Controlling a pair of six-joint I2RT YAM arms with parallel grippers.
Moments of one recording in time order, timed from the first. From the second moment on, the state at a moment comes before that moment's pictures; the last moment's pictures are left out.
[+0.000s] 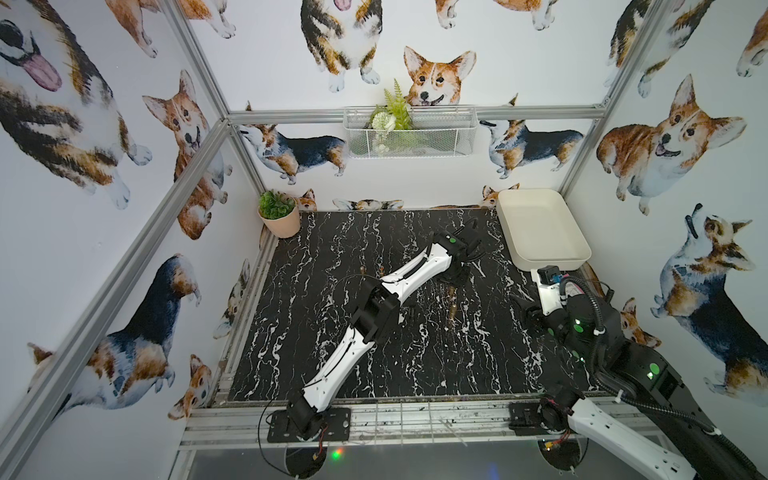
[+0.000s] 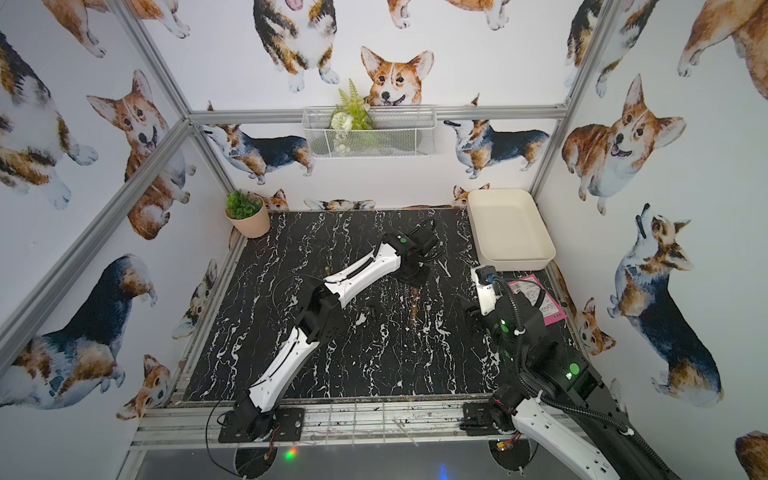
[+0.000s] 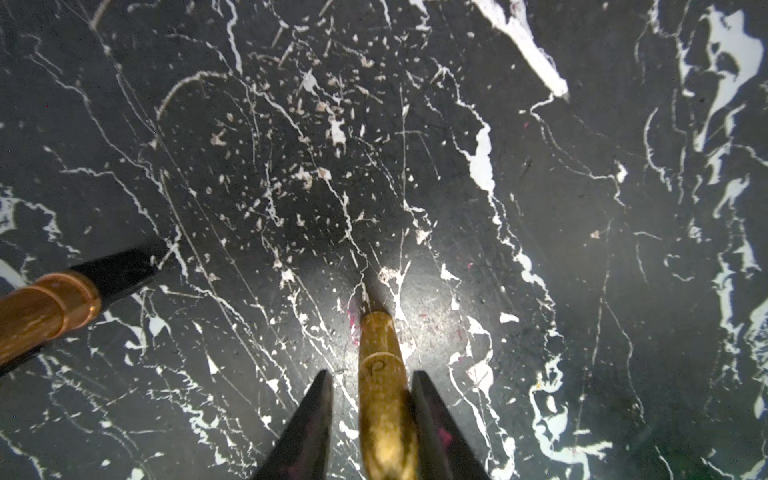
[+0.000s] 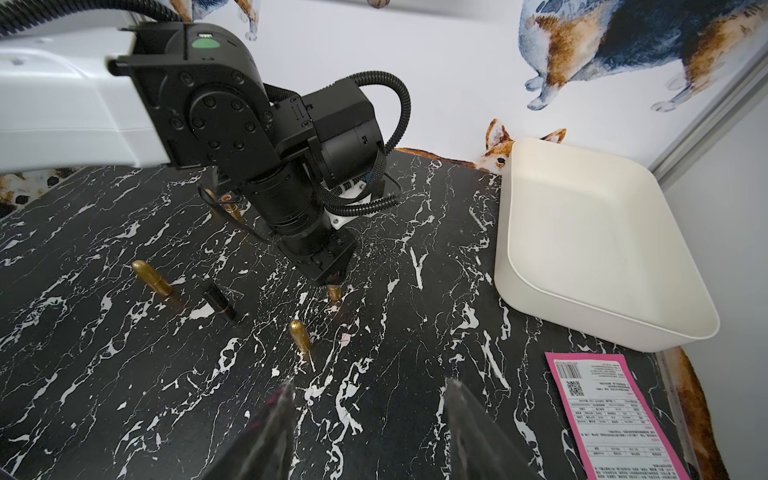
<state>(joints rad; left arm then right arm) -0.85 2.54 2.46 -1.22 -0.01 -0.40 0.71 0.54 0.88 -0.80 0.29 0.13</state>
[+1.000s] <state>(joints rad) -0.82 2.38 2.51 -1.31 0.07 -0.38 0.71 0.57 0.88 -0.77 0.22 0.10</state>
